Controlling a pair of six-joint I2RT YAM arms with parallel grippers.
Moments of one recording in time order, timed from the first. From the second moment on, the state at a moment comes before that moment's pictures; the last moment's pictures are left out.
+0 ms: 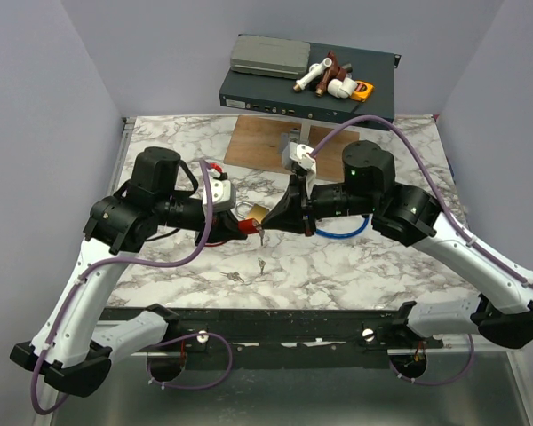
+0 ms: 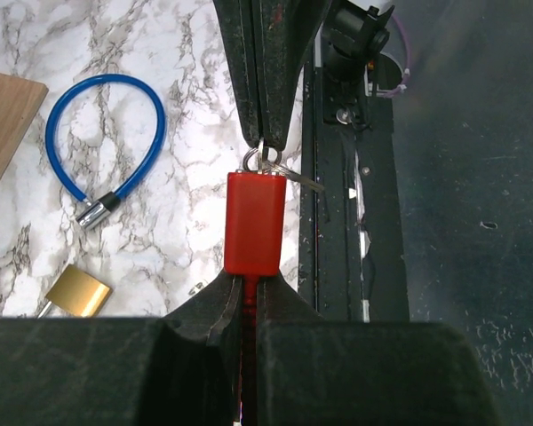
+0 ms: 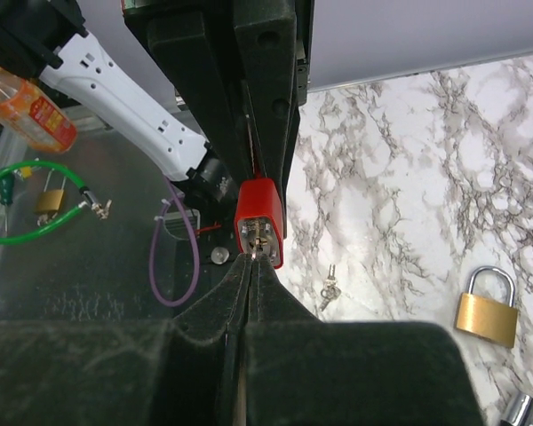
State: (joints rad) left arm -0.48 1.02 1.42 -1.05 1.00 0.51; right arm 0.96 1.26 1.51 -0.51 -0.58 0.01
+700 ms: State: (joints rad) left arm -0.50 1.03 1.49 -1.05 0.99 0.56; right arm 0.97 1.23 1.51 -0.52 -0.48 0.05
